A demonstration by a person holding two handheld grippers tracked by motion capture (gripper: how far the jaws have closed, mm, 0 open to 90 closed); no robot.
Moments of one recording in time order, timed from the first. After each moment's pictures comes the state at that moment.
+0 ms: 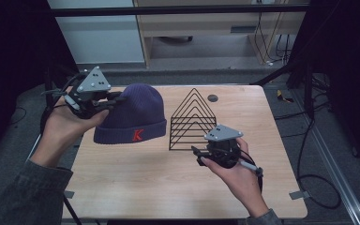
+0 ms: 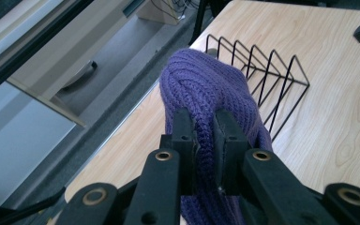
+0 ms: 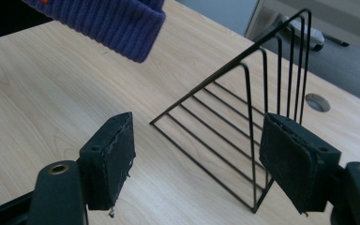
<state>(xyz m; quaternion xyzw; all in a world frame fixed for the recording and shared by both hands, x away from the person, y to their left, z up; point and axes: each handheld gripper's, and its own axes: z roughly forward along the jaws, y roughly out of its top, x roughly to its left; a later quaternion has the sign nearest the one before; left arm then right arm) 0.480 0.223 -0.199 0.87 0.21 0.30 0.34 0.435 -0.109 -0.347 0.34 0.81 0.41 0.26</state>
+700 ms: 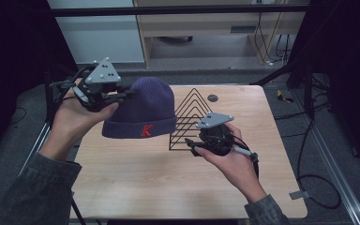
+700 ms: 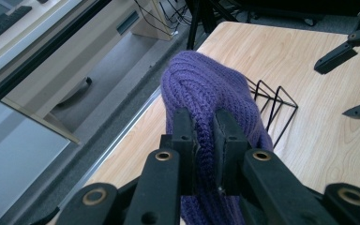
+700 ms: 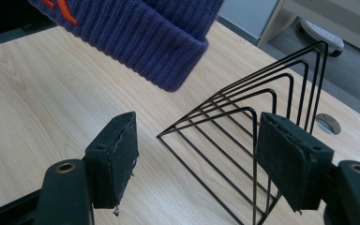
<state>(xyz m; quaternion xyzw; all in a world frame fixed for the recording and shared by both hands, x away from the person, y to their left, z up) 0.483 0.199 -0.183 0.86 0.19 0.30 0.36 0.455 -0.094 -0.322 0.32 0.83 0.40 0.24</state>
